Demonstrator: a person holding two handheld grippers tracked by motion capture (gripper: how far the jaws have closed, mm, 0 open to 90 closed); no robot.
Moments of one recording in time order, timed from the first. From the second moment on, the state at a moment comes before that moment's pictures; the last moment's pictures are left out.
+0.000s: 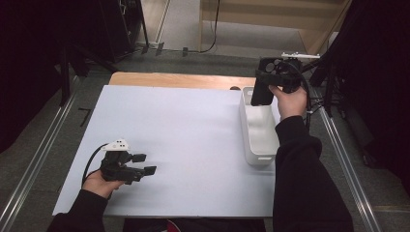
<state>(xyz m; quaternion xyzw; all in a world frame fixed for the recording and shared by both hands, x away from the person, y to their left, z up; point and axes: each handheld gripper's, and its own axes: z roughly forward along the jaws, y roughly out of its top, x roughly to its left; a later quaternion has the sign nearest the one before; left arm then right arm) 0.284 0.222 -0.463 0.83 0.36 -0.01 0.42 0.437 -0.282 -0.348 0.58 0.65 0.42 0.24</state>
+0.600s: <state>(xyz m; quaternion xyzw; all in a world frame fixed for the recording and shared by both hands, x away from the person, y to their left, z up) 0.283 0.221 -0.463 0.83 0.35 -0.01 0.42 0.480 -0.279 -0.353 0.60 0.63 0.41 0.25</state>
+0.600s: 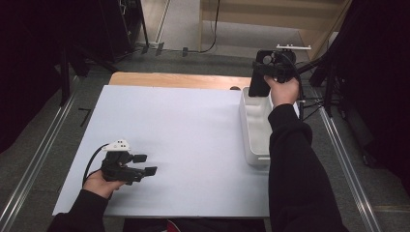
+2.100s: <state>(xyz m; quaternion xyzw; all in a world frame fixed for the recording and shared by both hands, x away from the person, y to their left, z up) 0.284 0.220 -0.463 0.83 0.35 -0.01 0.43 0.497 -0.269 -0.404 0.63 0.62 0.39 0.25</state>
